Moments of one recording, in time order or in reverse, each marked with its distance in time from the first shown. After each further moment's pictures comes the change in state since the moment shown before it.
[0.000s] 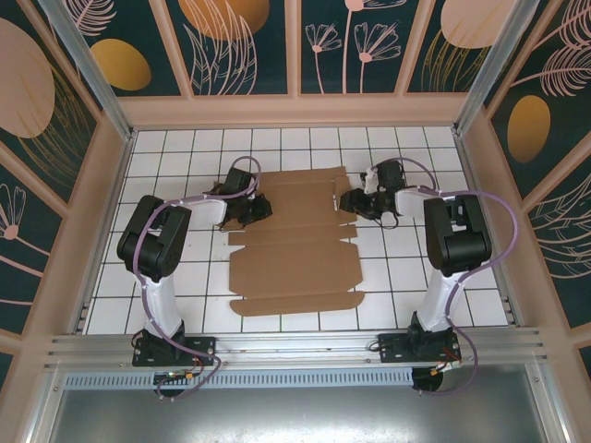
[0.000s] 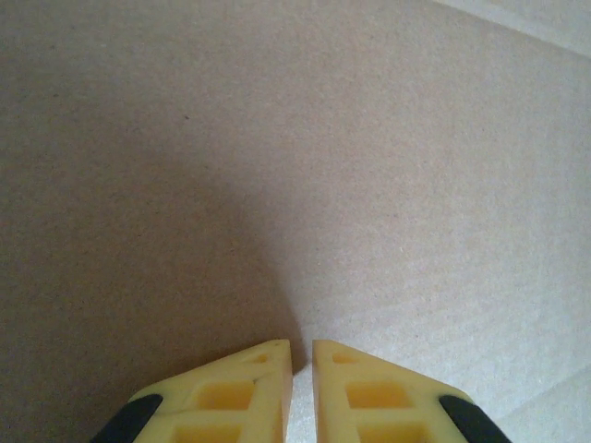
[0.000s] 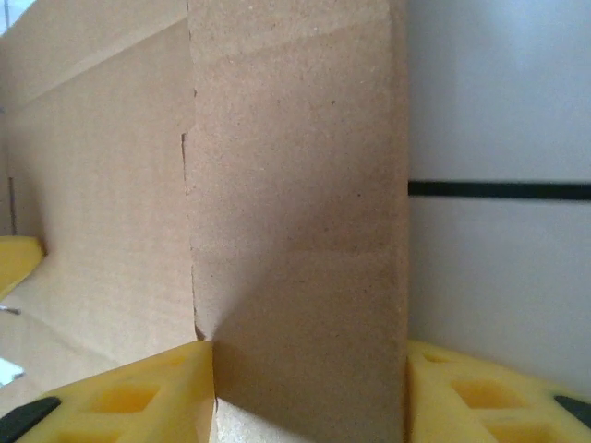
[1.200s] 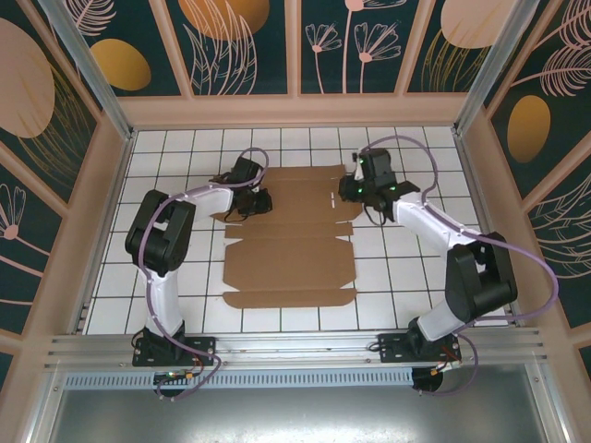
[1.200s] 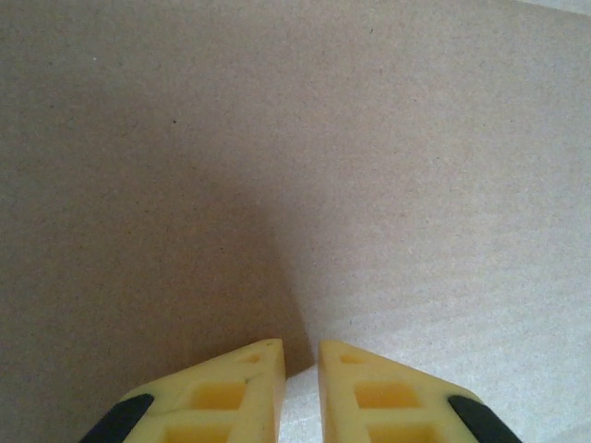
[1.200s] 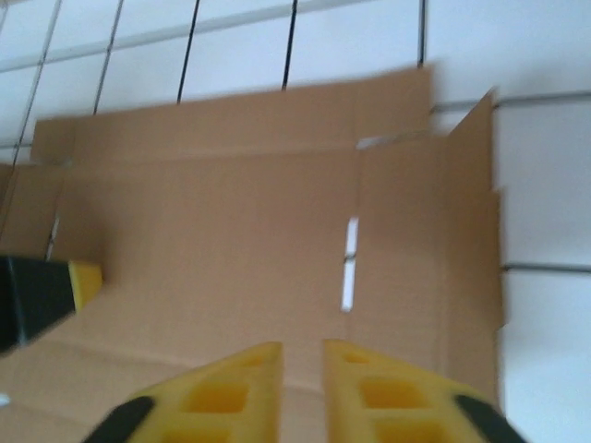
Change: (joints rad) left arm -0.012 0.074 0.197 -0.215 -0.117 0.132; right arm 0.236 -0.326 0.020 -0.136 0.489 0.004
